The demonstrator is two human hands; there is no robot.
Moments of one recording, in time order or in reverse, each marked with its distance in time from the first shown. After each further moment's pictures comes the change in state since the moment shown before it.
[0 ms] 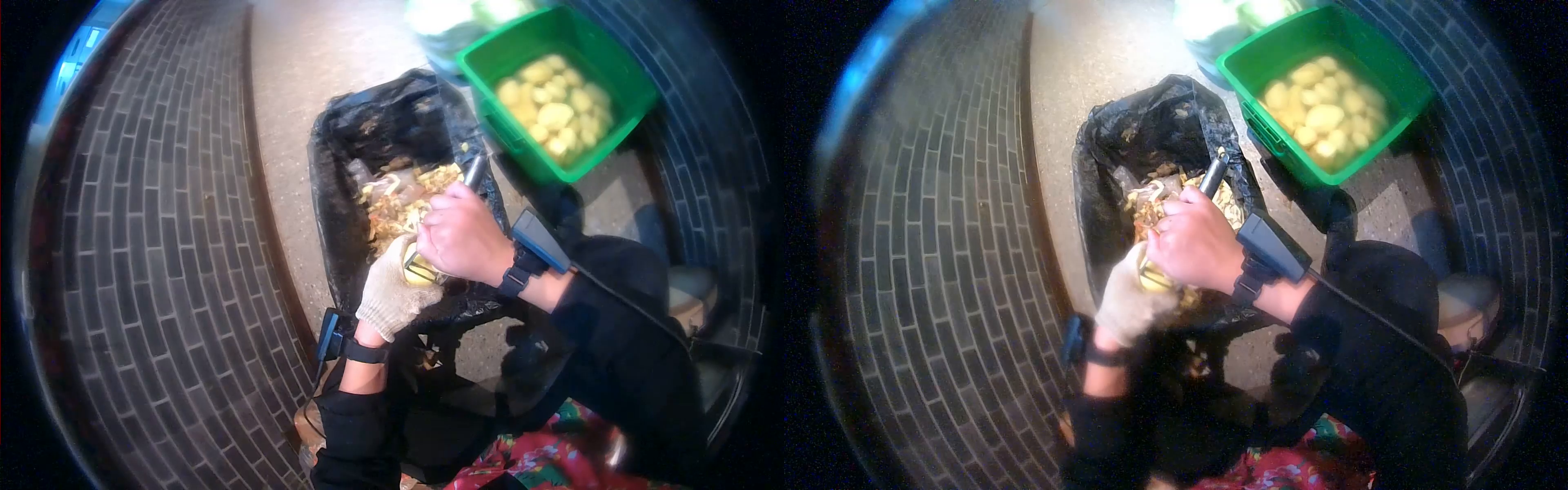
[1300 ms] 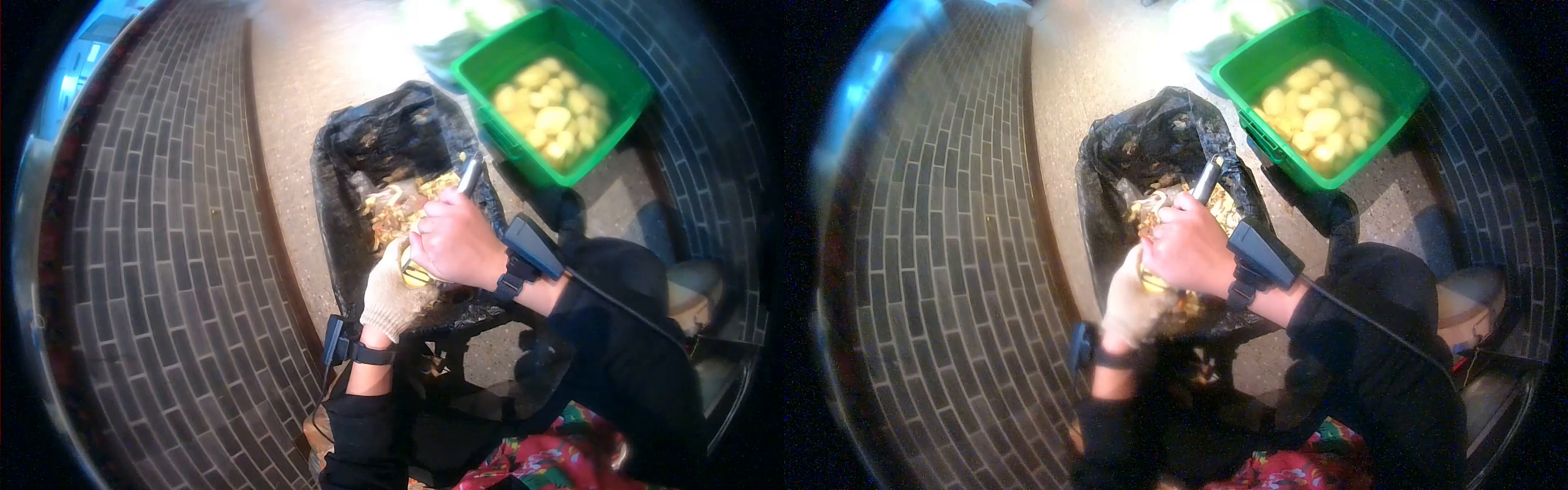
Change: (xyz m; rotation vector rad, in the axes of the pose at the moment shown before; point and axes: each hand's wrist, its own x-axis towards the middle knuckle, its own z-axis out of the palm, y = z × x) left_hand 0.005 0.019 0.002 0.240 0.120 0.039; right_hand 0.006 0.001 0.000 -0.094 0.008 -0.029
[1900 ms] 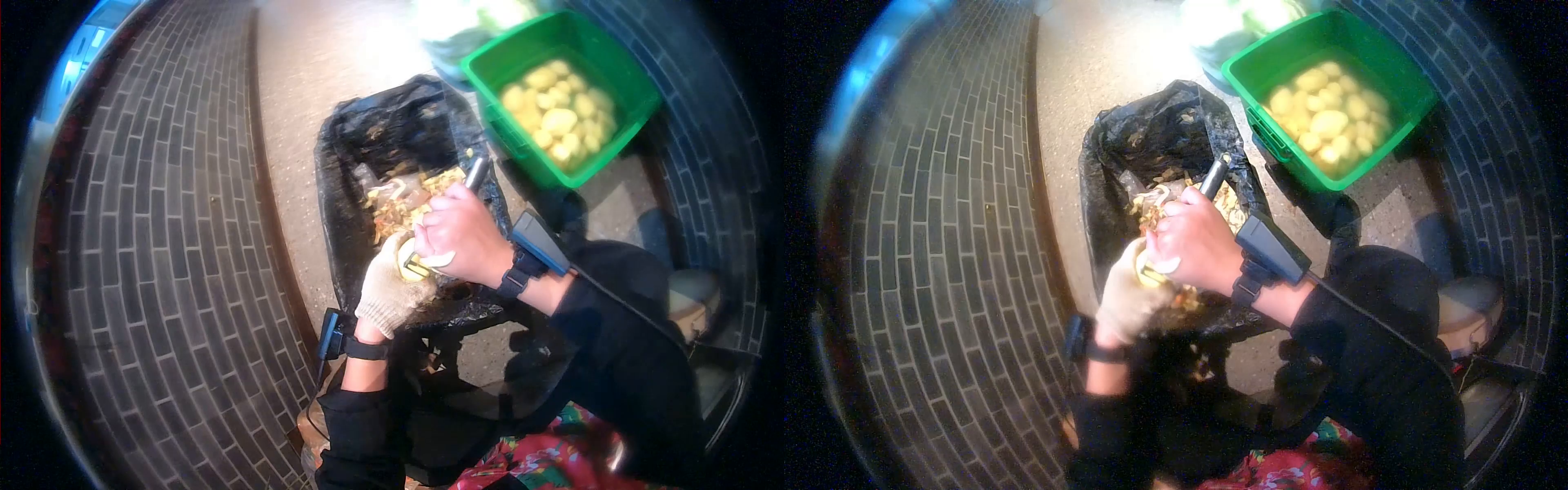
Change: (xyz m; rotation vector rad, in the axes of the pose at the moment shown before) left_hand 0.000 -0.011 -0.007 -0.272 -0.052 -0.046; right_hand 0.001 -0.001 0.007 0.103 0.017 0.018
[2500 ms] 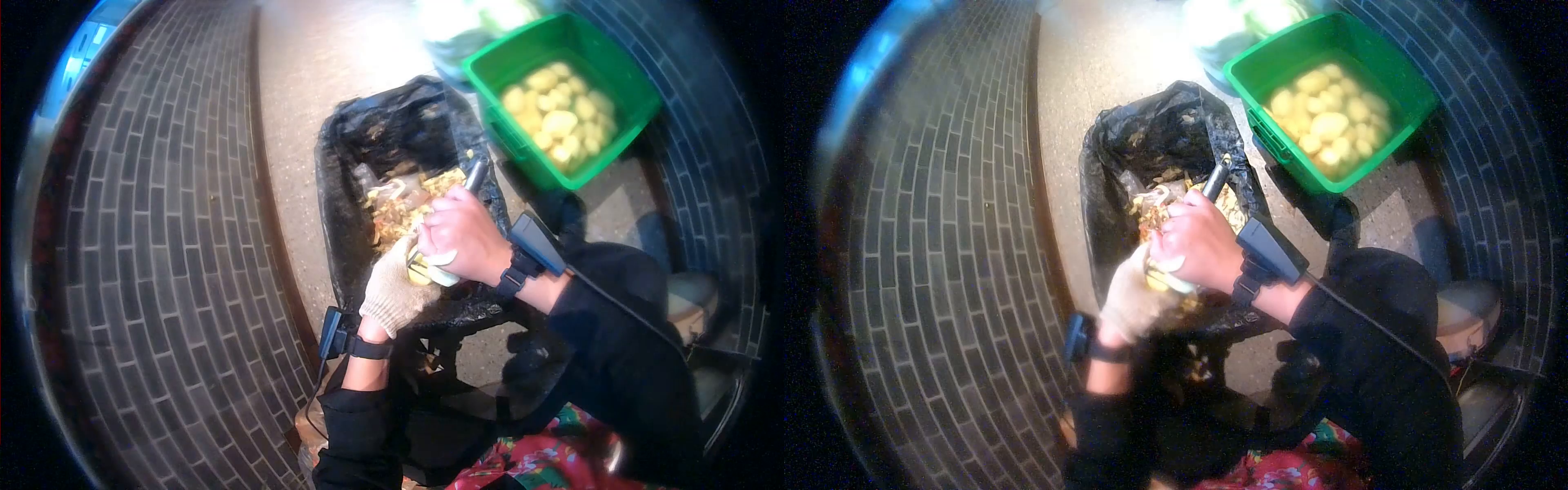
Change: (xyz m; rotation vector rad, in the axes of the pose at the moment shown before) left_hand 0.003 -0.012 0.007 0.127 -0.020 0.096; right_hand -0.005 0.008 0.002 0.041 -0.018 -0.014
